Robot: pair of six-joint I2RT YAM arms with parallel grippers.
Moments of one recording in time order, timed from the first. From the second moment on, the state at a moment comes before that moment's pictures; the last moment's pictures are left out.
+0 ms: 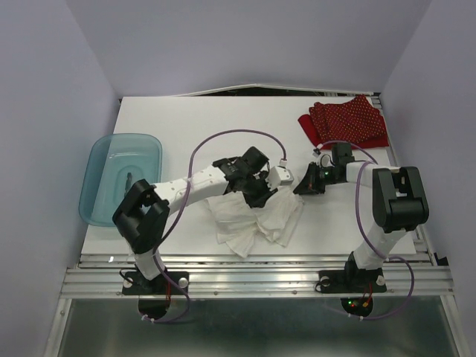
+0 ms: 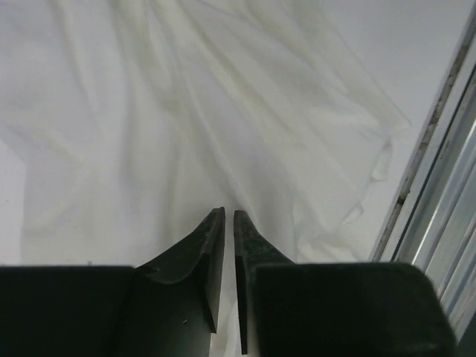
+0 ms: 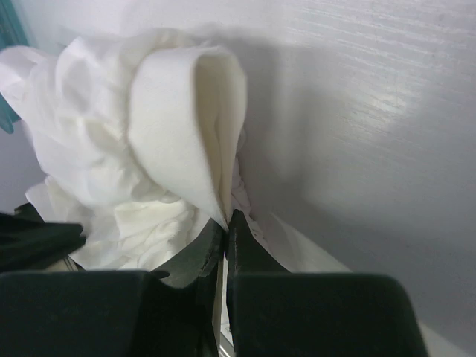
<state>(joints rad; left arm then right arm) -0.83 1.76 1.29 -0.56 0.36 0.31 0.05 1.76 0.90 -0.28 -0.81 0.31</state>
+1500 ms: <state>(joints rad) -0.70 1.50 1.07 -0.54 0.06 0.53 0.01 1.72 0.88 -0.43 -0.80 0.21</state>
